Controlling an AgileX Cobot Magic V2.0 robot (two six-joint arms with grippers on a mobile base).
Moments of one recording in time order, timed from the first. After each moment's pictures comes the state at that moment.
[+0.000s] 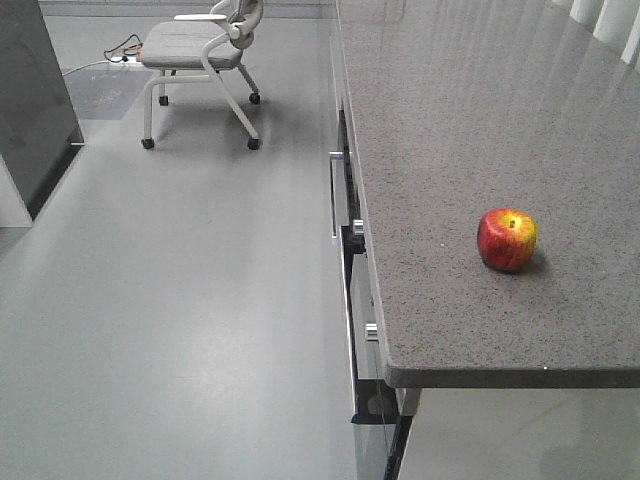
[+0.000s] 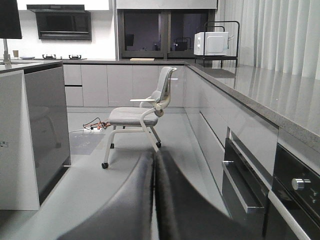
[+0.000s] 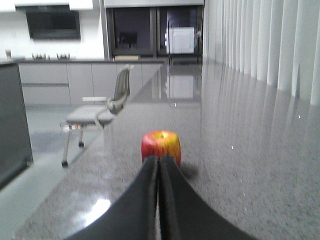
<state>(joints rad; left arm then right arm) 0.04 -0.01 0.03 0.00 0.00 -0.06 0.06 -0.01 0.03 0.01 -0.02 -0.02</state>
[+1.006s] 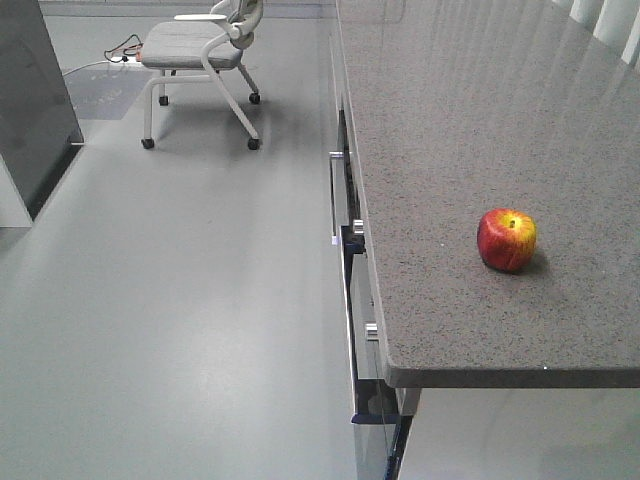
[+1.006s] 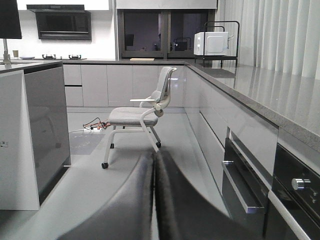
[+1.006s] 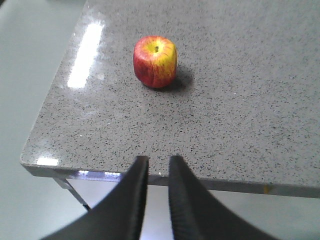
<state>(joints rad) 0.04 -0.01 0.03 0.00 0.00 -0.06 0.06 0.73 -0.76 -0.04 0.75 0.00</state>
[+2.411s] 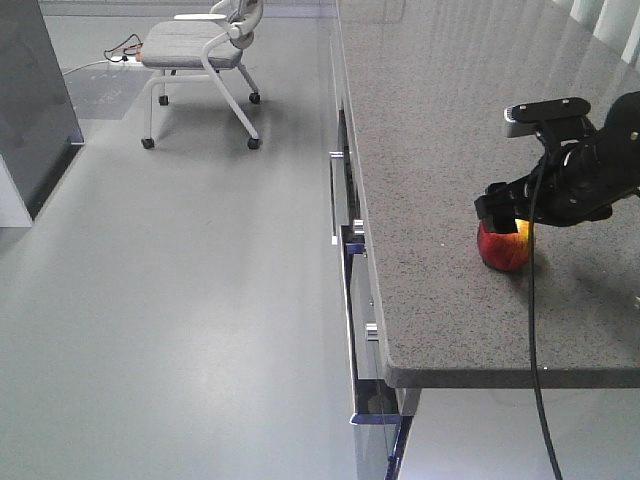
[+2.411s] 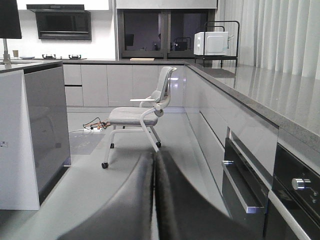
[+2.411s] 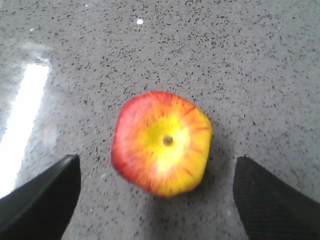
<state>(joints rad) 0.04 -0.01 0.03 0.00 0.00 -0.06 0.06 1.75 -1.38 -0.02 0.73 -0.12</state>
